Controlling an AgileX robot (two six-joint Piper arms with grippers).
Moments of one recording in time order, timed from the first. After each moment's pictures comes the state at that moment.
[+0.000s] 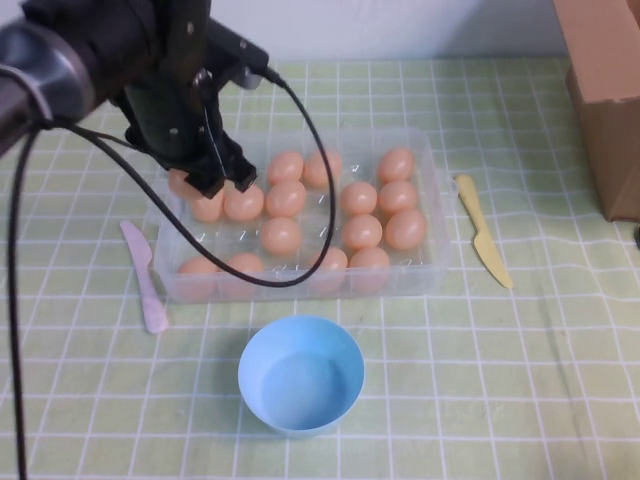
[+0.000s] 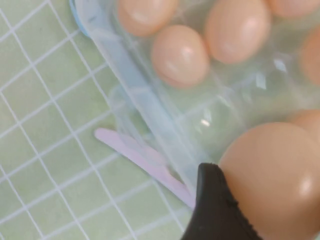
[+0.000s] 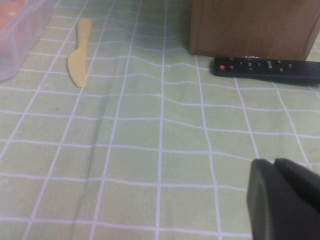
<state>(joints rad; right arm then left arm) 0.02 0.00 0.03 0.02 0.36 -0.05 -0.48 1.90 -1.78 0.27 1.18 0.09</state>
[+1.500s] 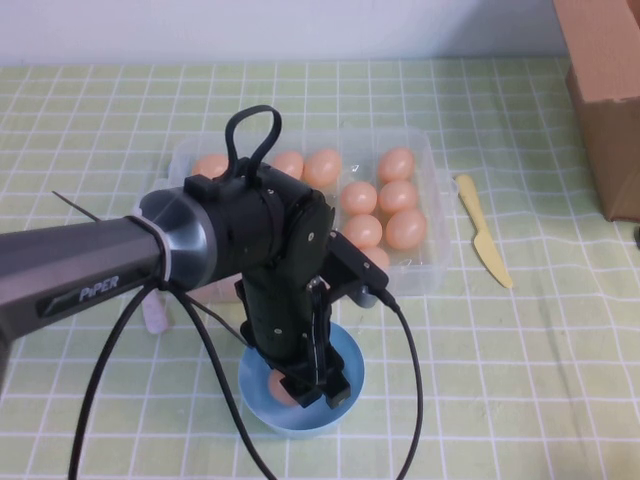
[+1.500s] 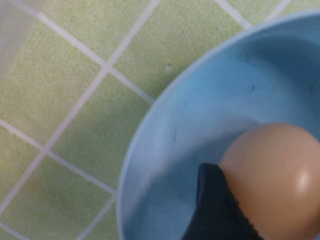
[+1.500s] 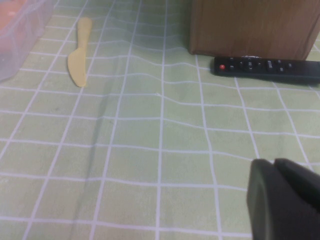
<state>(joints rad) 0.02 0.00 0.03 0.02 0.36 -0.05 -0.75 1.88 -1.32 0.01 1.03 0.19</state>
